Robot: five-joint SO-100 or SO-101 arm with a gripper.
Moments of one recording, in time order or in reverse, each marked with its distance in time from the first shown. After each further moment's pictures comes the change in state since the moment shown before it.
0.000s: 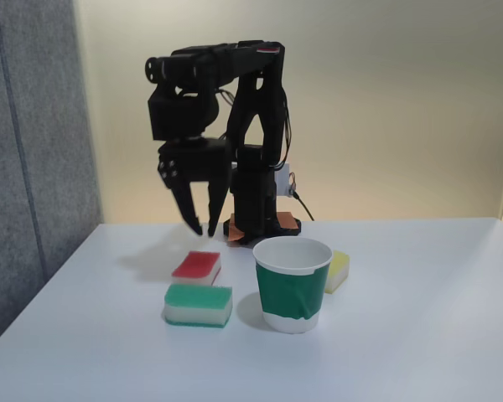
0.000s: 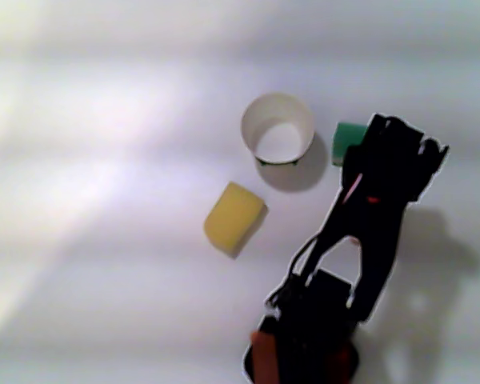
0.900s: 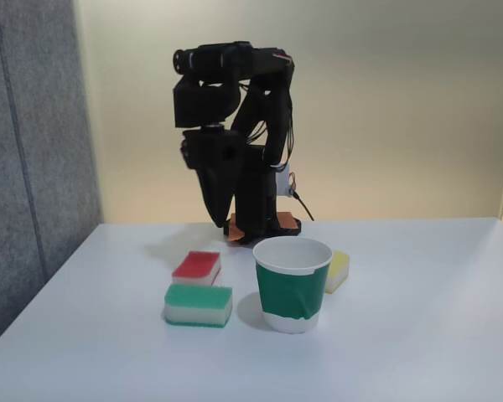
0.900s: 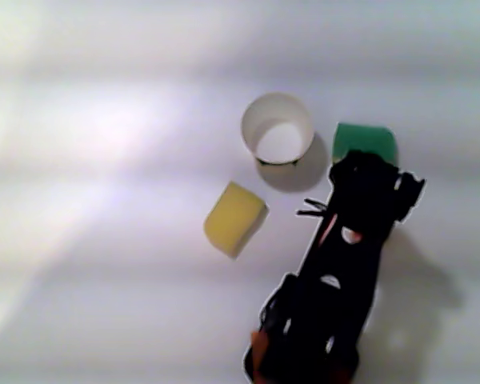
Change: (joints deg) arm -3.1 16.7 11.7 0.8 50.4
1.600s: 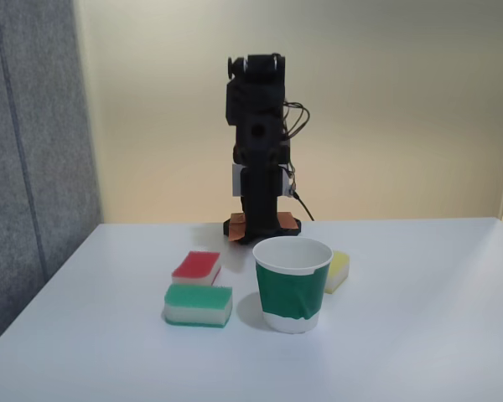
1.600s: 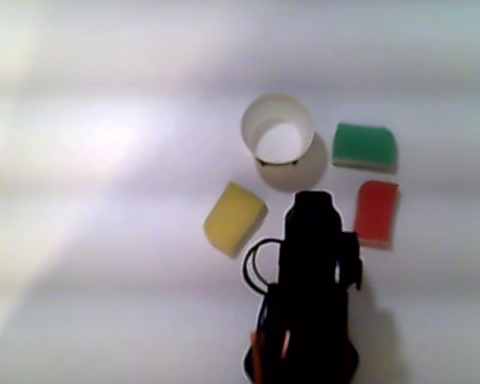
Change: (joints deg) arm -17.2 46.2 21.6 1.0 54.8
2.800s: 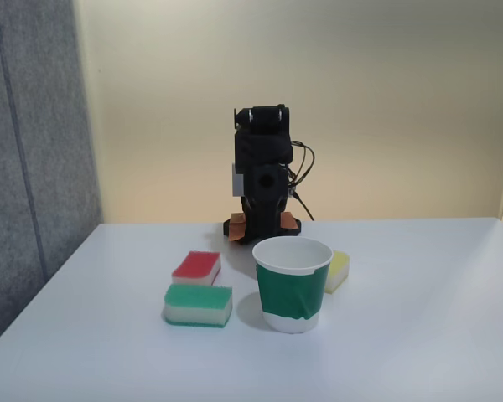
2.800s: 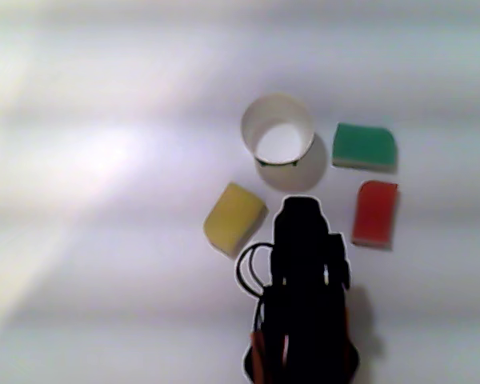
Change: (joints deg) arm -7.5 20.7 30.5 -7.7 9.9
